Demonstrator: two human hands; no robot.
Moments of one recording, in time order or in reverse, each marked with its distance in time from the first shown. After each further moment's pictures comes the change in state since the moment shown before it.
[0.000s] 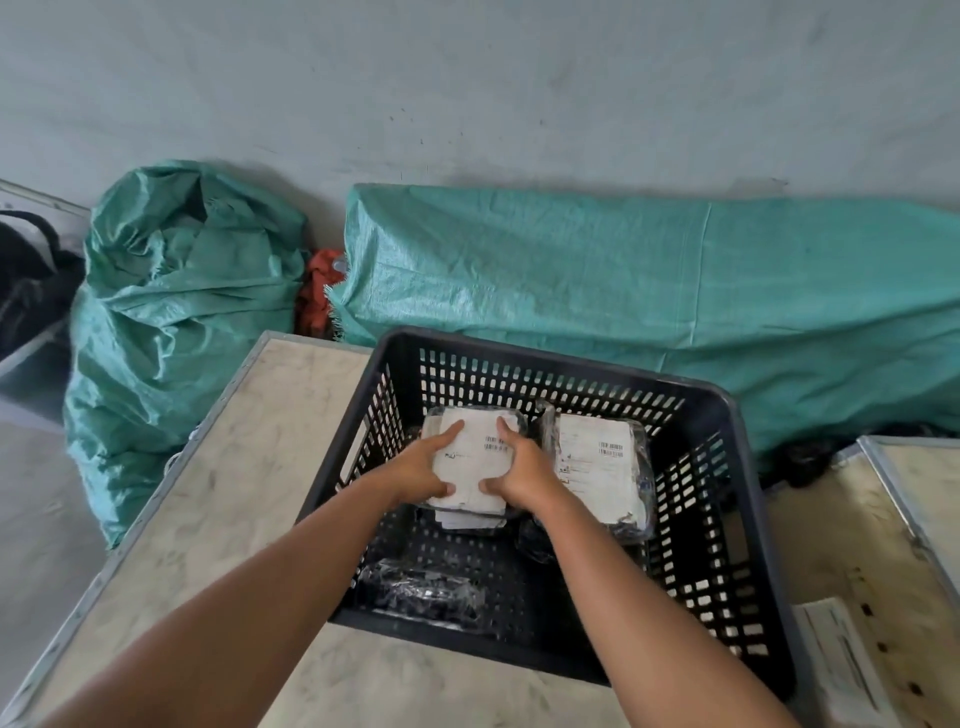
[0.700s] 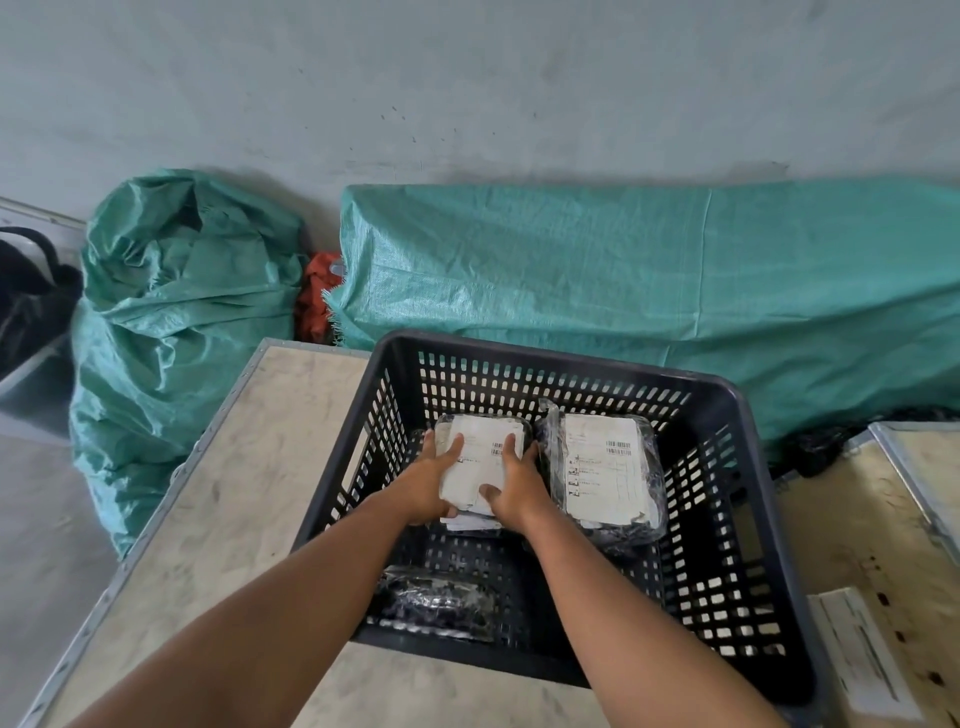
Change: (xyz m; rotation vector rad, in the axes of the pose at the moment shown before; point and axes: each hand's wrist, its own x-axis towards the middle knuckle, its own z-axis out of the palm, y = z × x) left_hand 0.028 -0.033 0.018 0.438 0.021 0.073; right_hand 0.003 0.014 0.029 -0.101 -0.013 0.096
